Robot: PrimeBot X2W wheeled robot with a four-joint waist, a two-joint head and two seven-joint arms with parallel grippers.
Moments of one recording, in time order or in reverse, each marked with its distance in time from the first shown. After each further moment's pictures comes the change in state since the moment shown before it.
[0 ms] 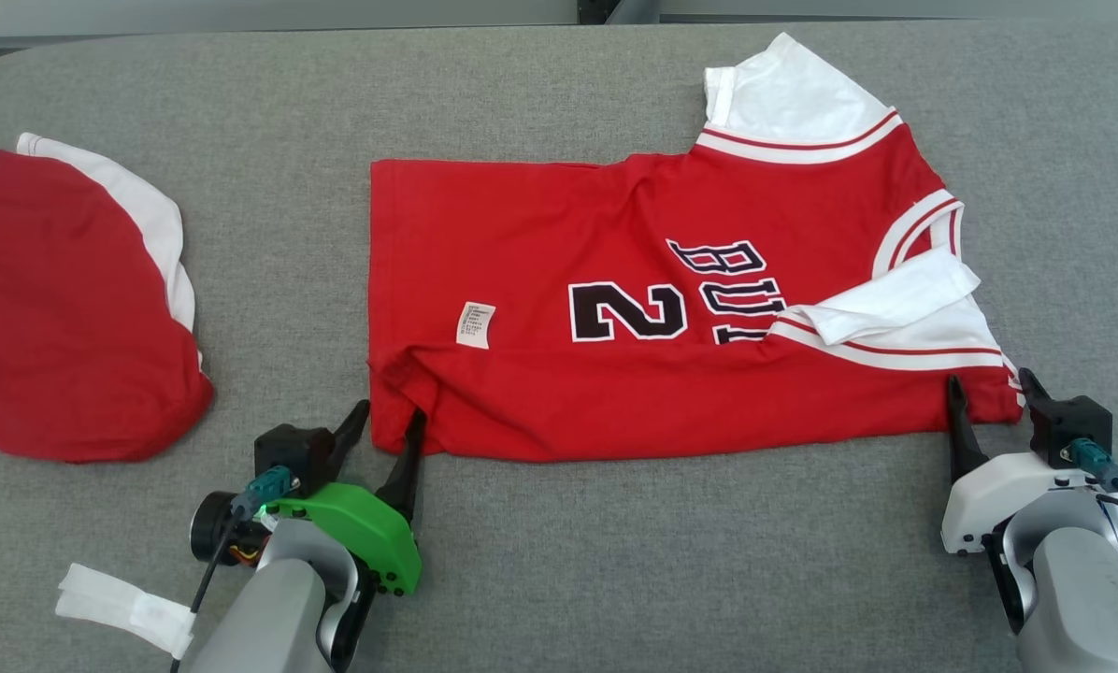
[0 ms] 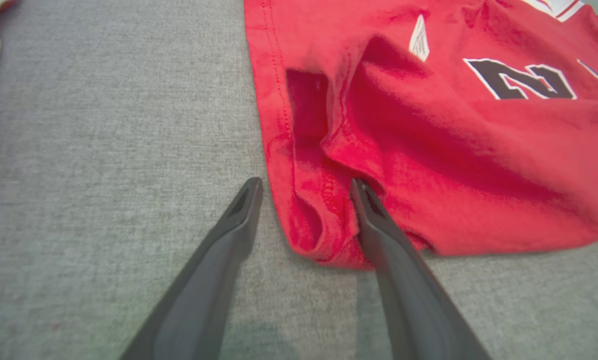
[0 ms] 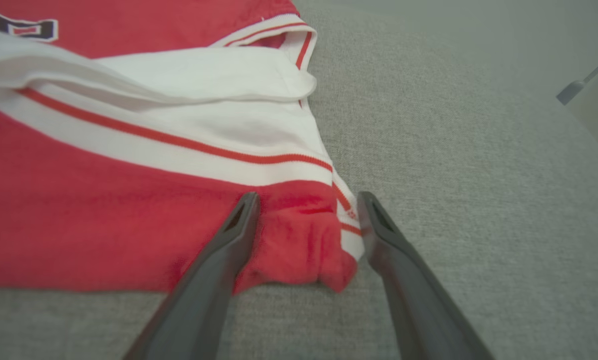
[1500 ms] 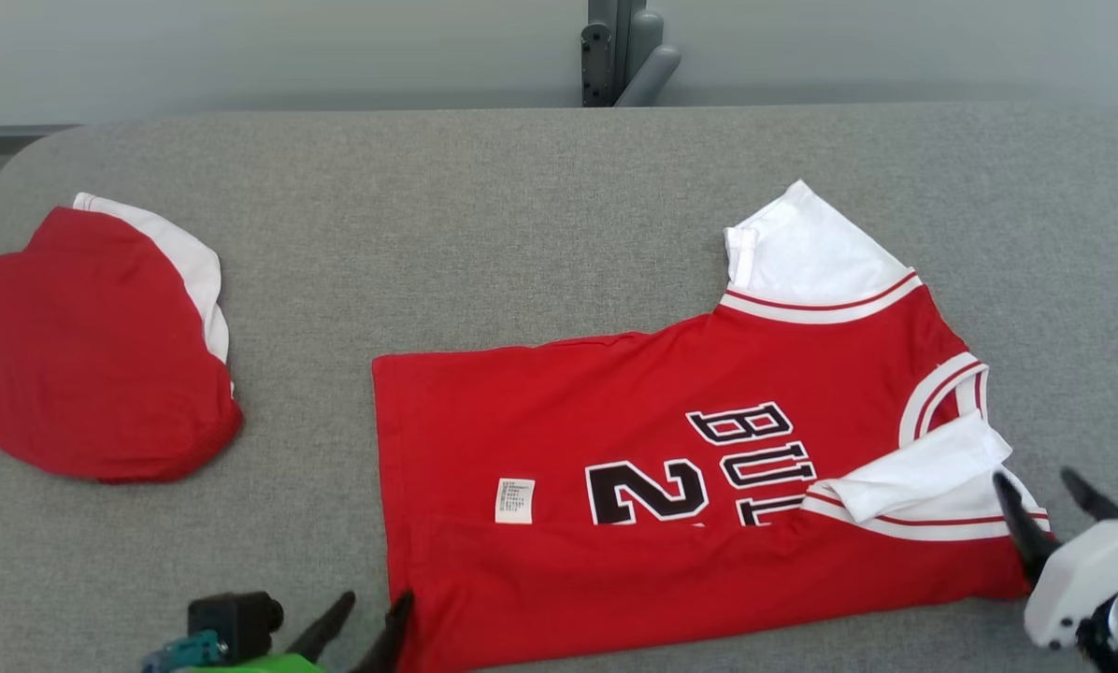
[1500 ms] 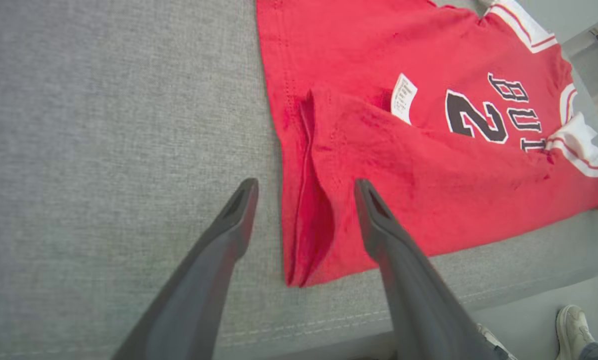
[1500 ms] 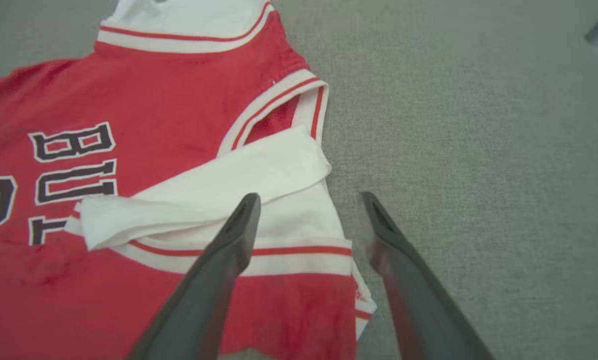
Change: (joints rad) left arm 0.501 0.275 -0.096 -0.726 -0.409 0.186 0.334; right arm 0.410 -0.183 0.121 -0.581 0.502 0.000 0.479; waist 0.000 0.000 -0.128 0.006
